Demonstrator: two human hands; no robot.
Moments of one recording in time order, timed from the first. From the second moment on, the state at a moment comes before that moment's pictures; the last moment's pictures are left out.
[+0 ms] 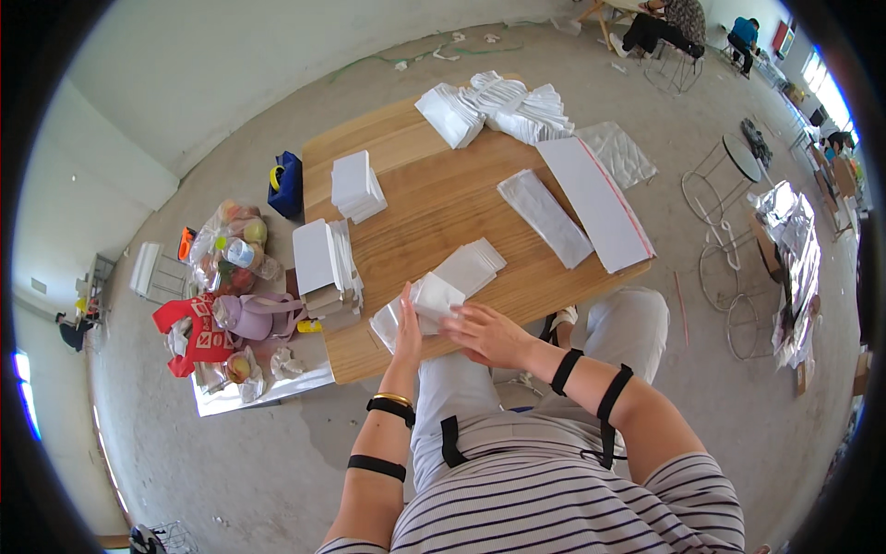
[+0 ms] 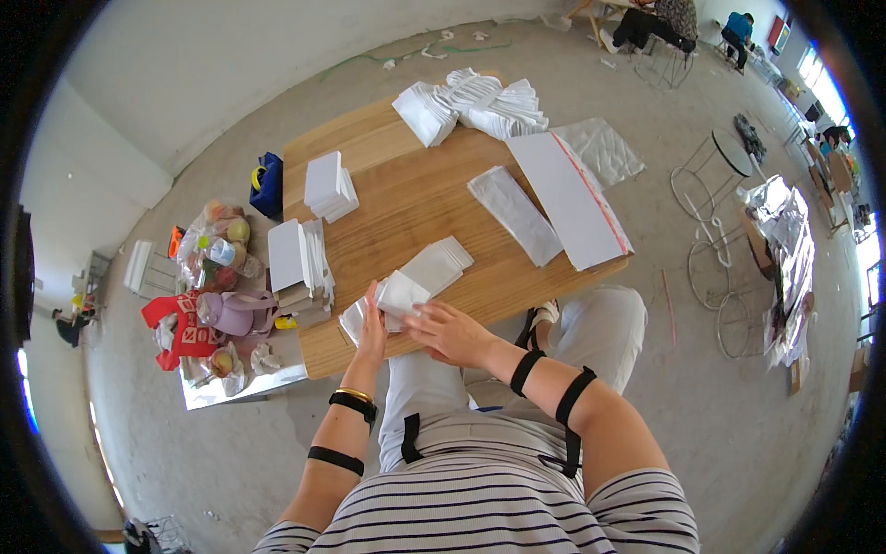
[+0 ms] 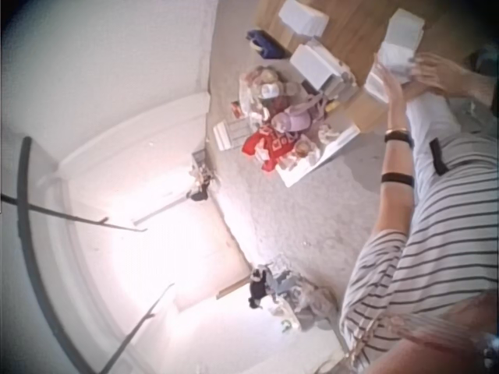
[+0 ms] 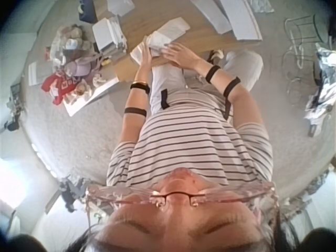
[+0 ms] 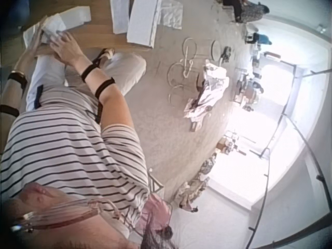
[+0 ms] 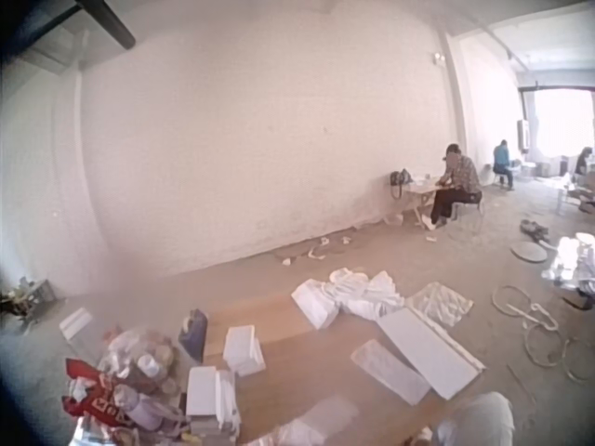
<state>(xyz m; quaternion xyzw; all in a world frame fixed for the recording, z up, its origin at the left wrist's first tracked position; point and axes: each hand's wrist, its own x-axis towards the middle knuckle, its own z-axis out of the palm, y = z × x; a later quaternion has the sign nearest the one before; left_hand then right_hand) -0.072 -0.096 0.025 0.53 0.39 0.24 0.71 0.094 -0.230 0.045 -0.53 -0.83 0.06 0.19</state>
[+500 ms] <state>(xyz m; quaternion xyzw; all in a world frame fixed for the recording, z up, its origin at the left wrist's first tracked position) -0.075 -0.090 0.014 0.60 0.38 0.22 0.67 0.116 -0.209 0.019 -0.76 -0.64 -0.01 0.12</state>
